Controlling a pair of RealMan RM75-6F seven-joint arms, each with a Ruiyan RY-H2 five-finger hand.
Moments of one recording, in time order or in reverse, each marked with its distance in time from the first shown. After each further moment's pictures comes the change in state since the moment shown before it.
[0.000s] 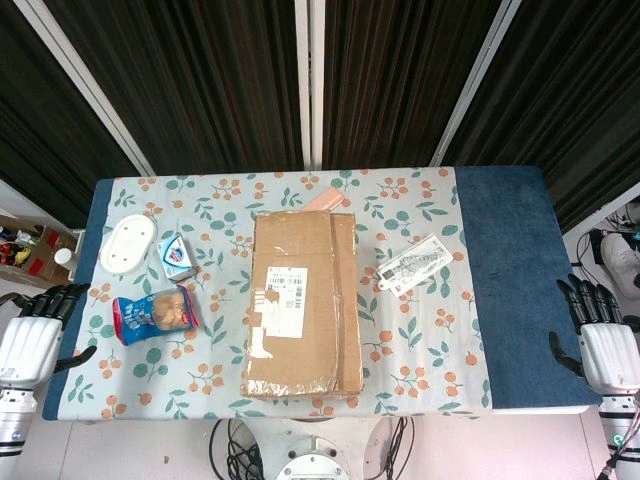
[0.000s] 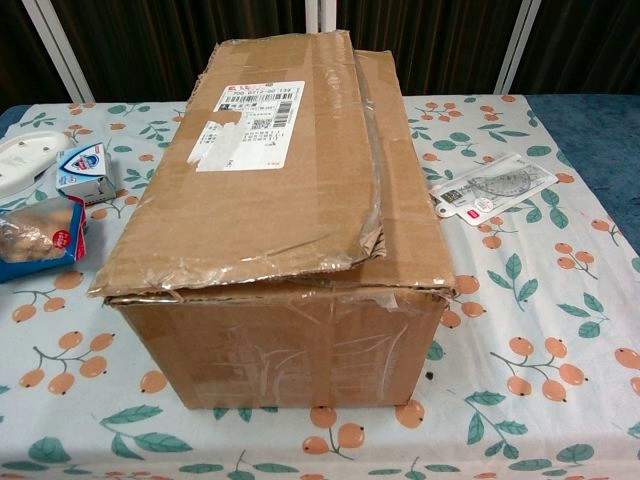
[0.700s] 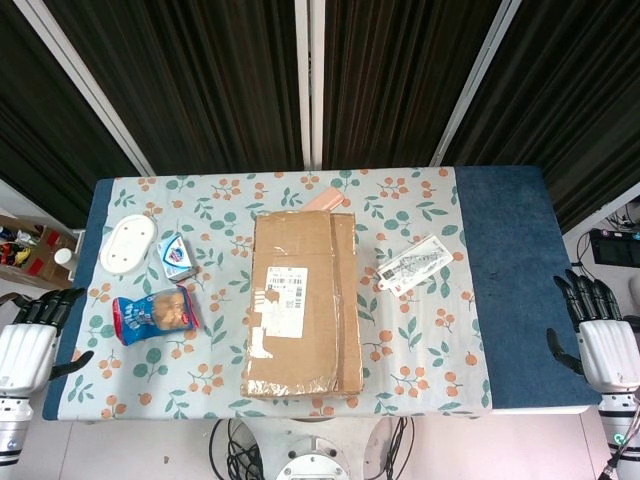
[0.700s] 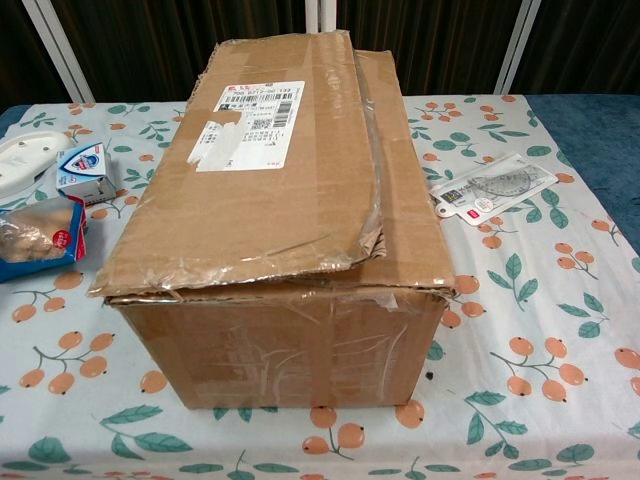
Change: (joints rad) left arm 0.030 0.001 0.015 -0.010 0.012 0.043 -0.002; right arm 0.009 0.028 0.003 -0.038 -0.025 0.012 -0.007
